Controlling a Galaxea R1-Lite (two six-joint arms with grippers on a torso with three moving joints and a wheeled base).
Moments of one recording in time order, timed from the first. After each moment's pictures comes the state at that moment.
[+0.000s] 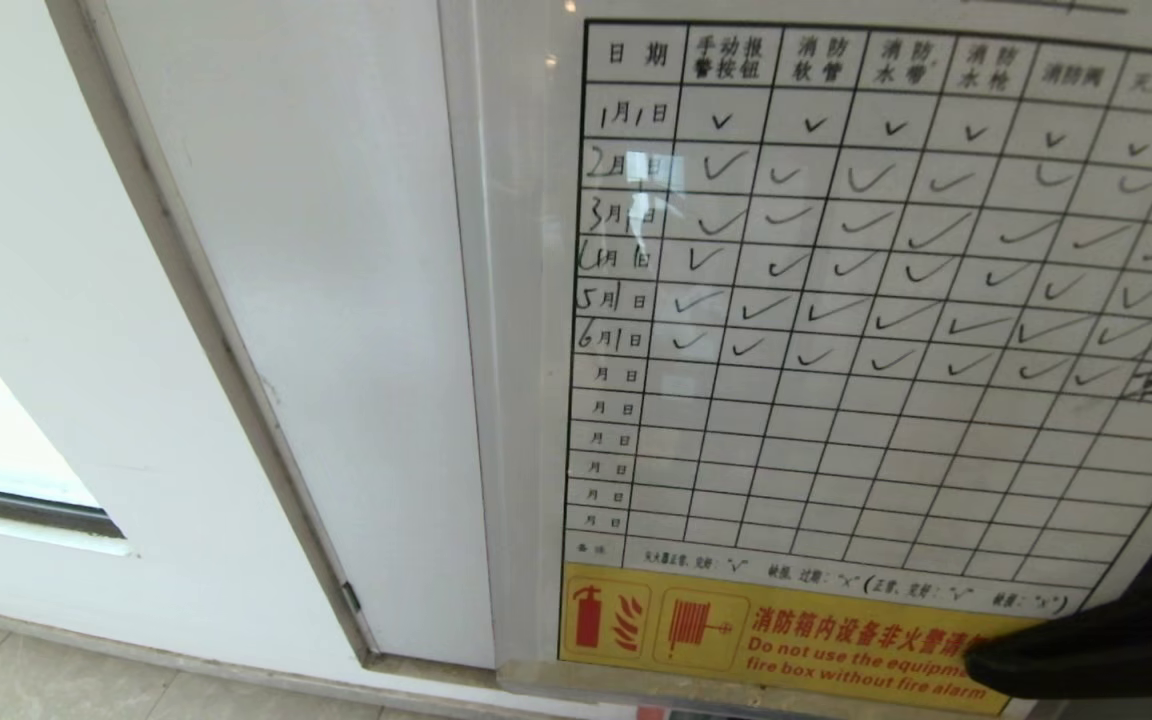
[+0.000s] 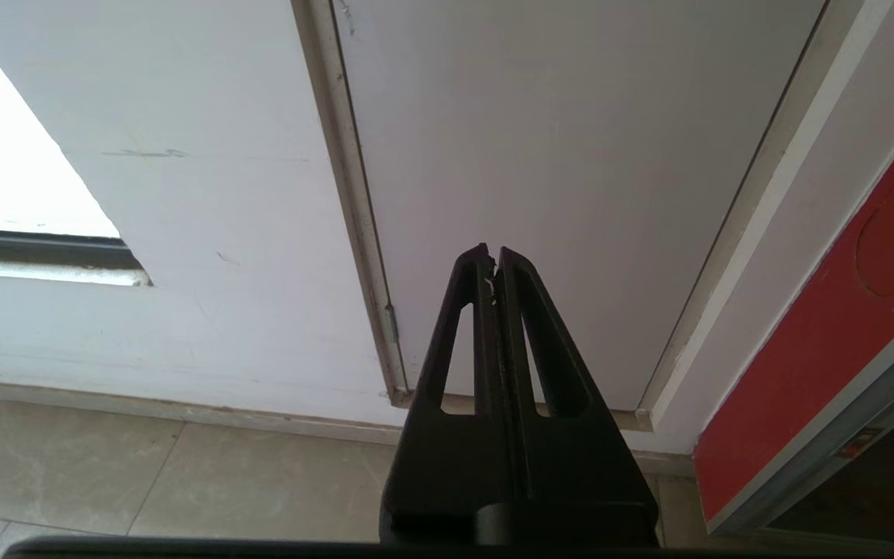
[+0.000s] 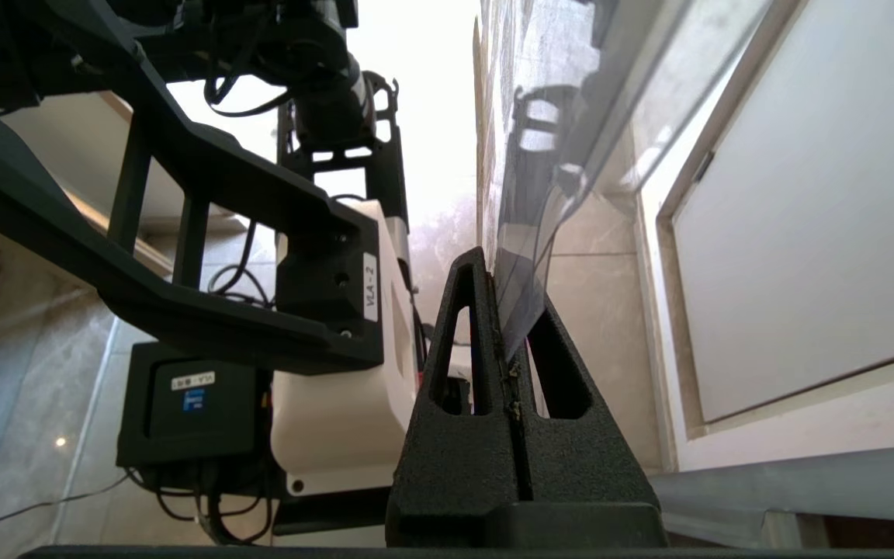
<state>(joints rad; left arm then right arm) -0.01 0.00 0.00 0.00 -0.02 0.02 0.76 1.25 -1.36 0.62 0.62 -0.29</state>
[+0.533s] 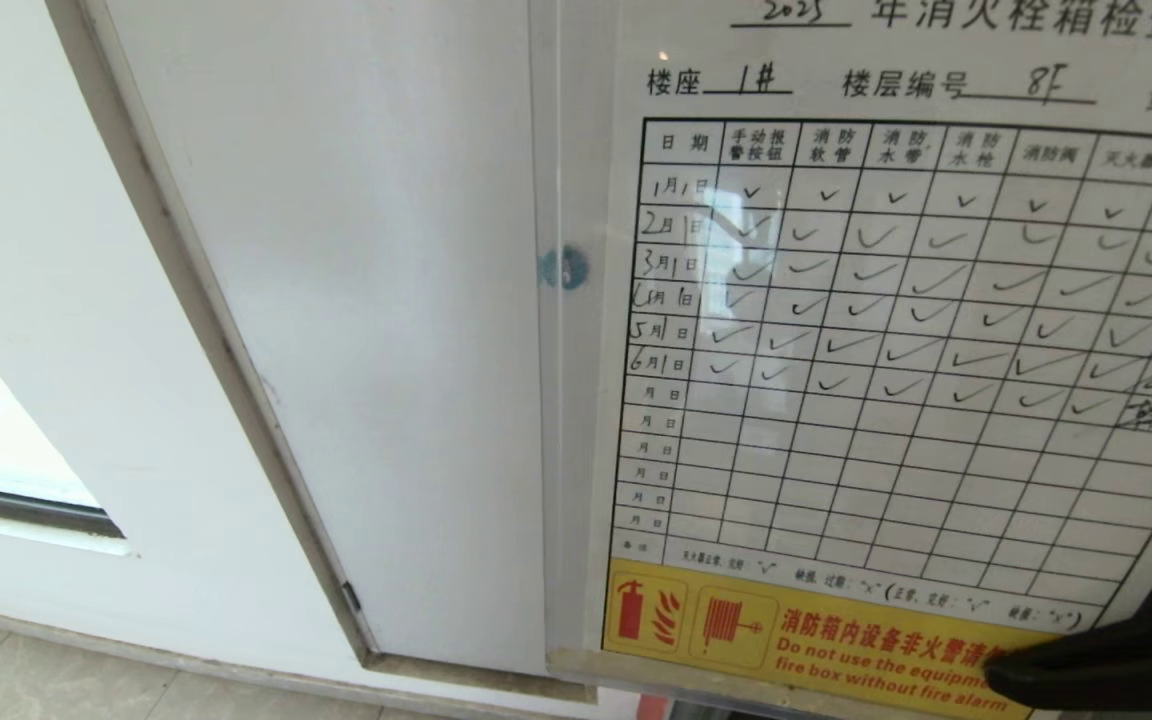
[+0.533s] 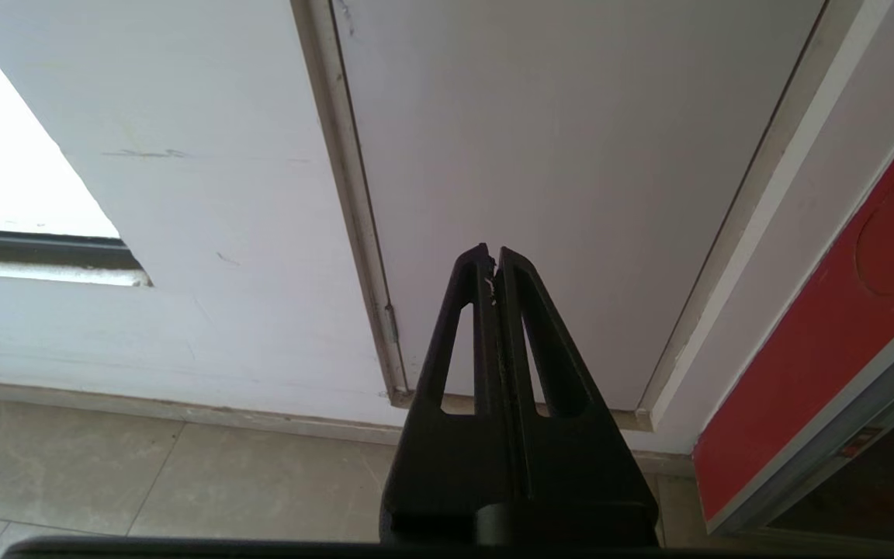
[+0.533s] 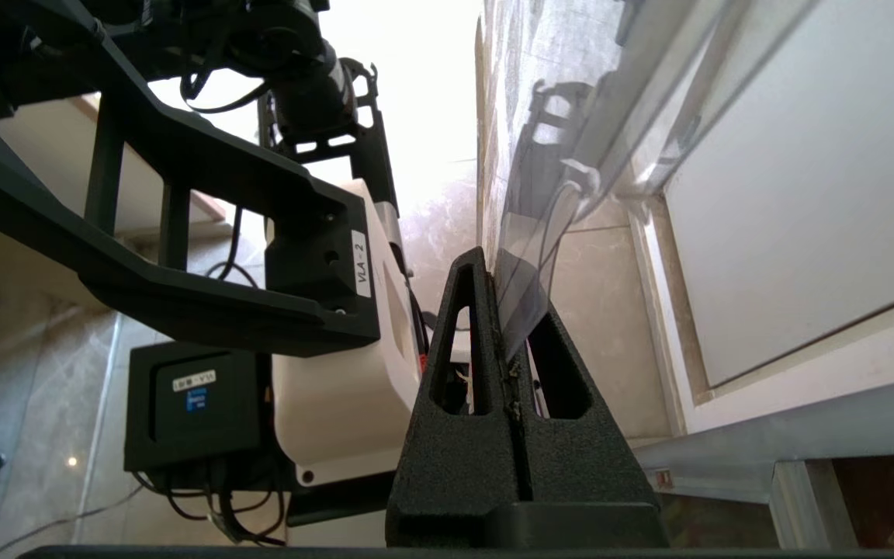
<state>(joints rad) -0.01 0.00 0.00 0.00 -0.02 0.02 0.75 1.21 -1.31 0.62 0.57 -0.24</state>
